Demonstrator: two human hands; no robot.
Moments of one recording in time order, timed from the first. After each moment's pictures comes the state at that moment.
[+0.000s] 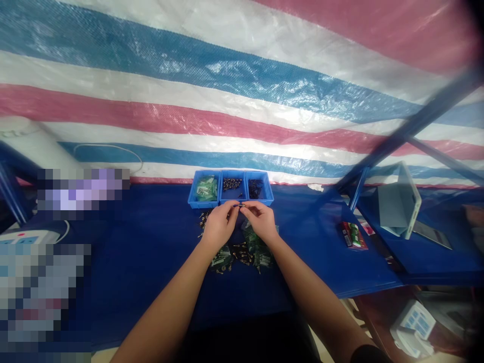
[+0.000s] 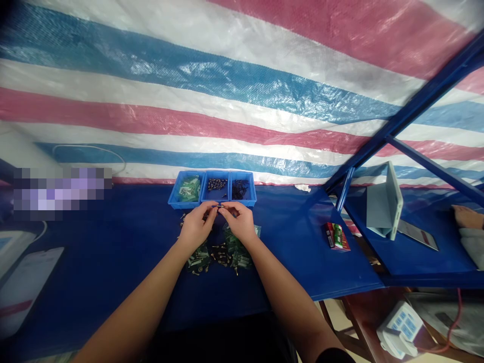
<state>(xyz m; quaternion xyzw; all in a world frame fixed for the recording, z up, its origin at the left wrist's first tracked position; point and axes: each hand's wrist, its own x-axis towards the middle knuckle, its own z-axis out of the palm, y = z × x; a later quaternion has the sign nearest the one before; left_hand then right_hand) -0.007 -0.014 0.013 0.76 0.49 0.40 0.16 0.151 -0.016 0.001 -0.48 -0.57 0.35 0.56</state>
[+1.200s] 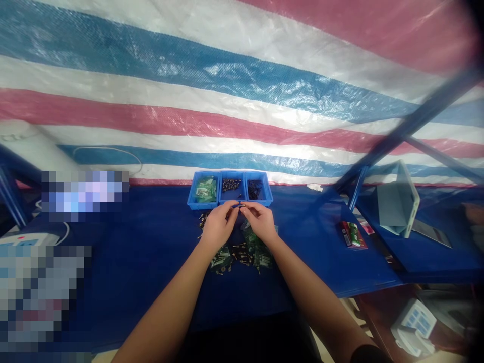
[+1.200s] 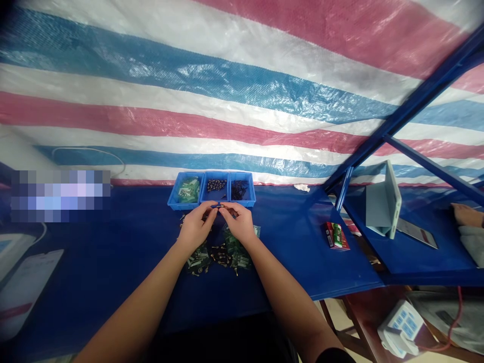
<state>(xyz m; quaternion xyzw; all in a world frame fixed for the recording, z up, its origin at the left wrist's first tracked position) -0.009 -0.012 0.016 0.76 0.48 0.40 0.17 0.150 -0.018 0.005 -0.48 -0.58 0.35 0.56</state>
